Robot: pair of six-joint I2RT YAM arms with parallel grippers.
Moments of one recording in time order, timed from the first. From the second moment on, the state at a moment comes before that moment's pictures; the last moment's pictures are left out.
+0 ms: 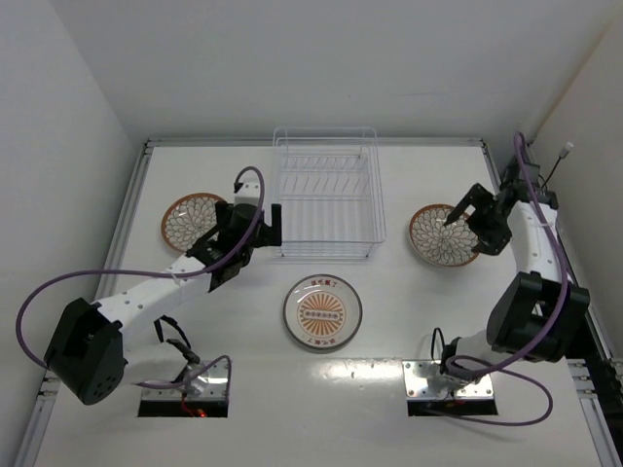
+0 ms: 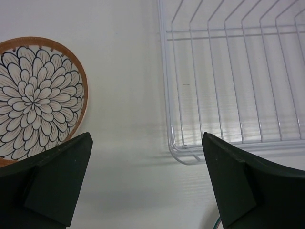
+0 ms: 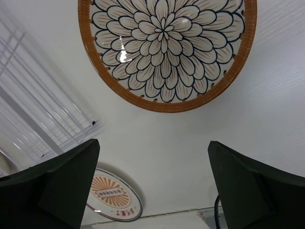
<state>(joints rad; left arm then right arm) -0.60 1.23 0.79 -0.06 -0.50 -0.29 -0.33 1.47 1.21 -0.89 -0.17 0.43</state>
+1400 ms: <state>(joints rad) -0.64 1.10 0.77 -0.40 -0.51 -0.30 -0.67 1.78 0.81 -0.25 -0.57 0.72</state>
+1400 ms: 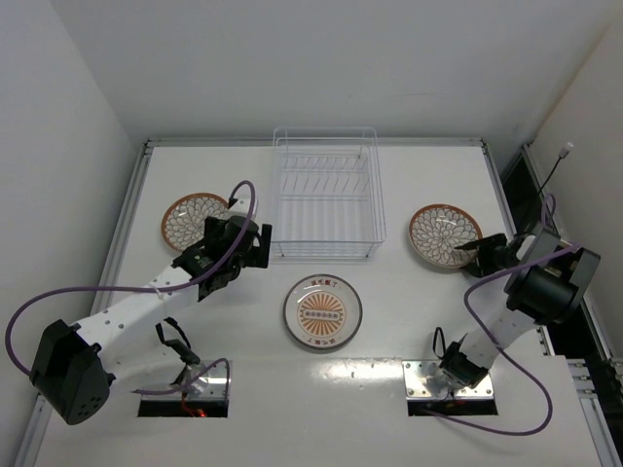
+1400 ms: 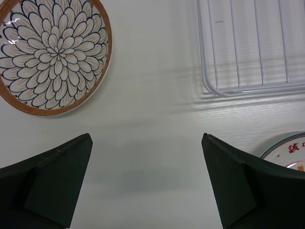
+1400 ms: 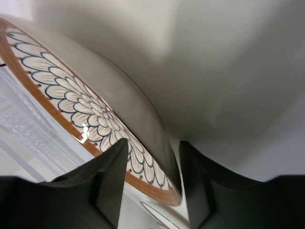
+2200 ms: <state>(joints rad) -0.64 1.15 0.77 -0.42 -0.52 -0.30 -0.36 1.60 1.44 -0.58 -0.25 0.64</state>
